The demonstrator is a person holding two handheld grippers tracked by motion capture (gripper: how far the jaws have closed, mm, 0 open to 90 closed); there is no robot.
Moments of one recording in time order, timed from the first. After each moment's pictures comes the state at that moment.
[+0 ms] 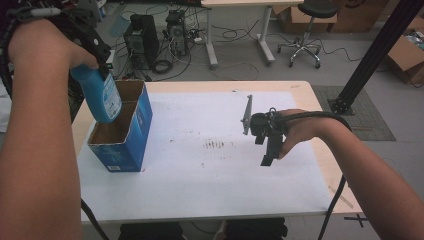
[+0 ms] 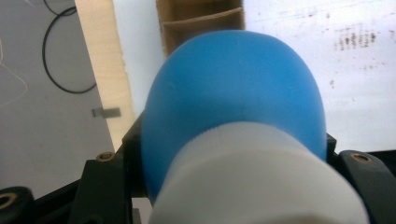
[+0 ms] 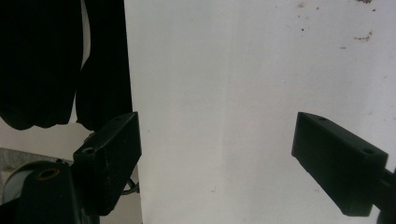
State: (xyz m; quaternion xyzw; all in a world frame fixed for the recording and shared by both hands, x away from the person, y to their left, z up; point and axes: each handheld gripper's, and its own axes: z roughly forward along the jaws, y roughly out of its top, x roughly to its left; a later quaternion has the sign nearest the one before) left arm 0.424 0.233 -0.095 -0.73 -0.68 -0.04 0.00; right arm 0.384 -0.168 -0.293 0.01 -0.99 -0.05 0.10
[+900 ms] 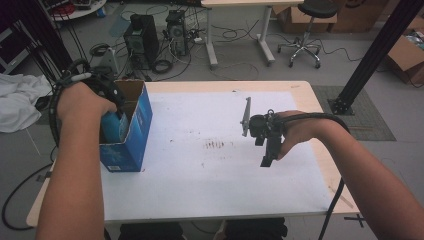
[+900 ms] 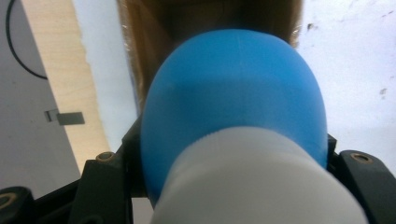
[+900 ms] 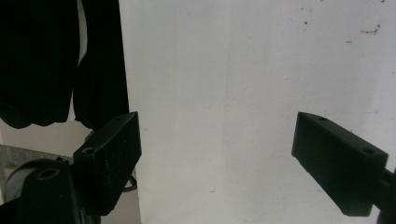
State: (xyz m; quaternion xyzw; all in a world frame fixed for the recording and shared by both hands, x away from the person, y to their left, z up) left arm 0.432 0.242 -0.228 -0.72 -0.70 0.00 0.02; right arm 0.387 -0.168 -0.302 0.01 -0.99 -0.04 0.10
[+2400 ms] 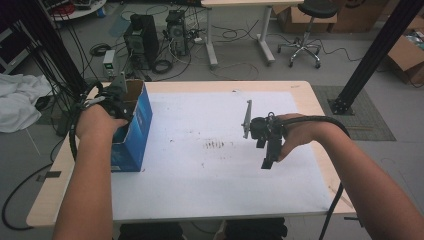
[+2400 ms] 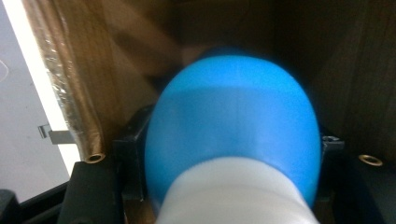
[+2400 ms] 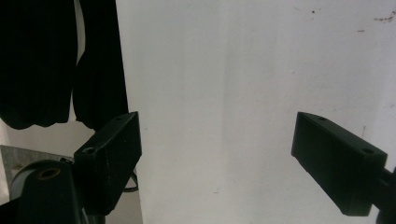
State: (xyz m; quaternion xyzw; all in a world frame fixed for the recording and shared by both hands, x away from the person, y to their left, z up) left arm 0.439 0.239 -0.290 -0.72 -0.69 -0.03 0.05; right arm 0.388 -0.172 -0.312 0.00 -0.99 -0.03 0.11
